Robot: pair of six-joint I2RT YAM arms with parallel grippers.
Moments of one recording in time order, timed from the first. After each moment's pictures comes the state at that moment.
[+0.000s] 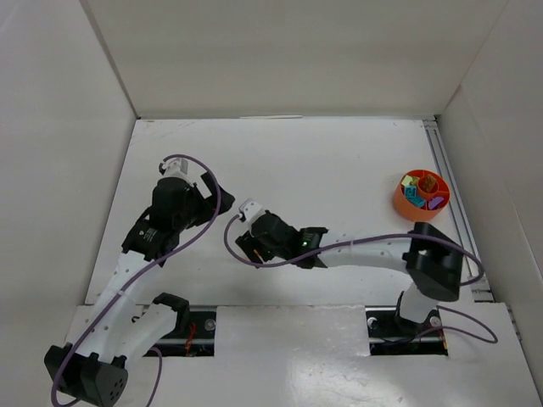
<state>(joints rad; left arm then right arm) -0.33 0.83 0.82 -0.55 0.02 -0.71 1.15 1.59 1.06 -0.14 0.25 0.17</state>
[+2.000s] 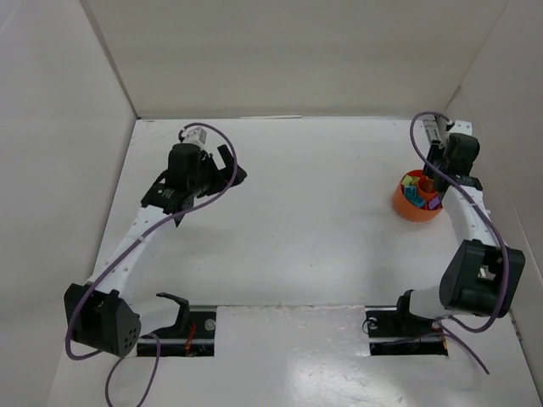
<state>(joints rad) -0.32 1.15 1.00 -0.40 0.10 -0.61 -0.24 1.37 1.04 -0.15 0.13 -0.02</state>
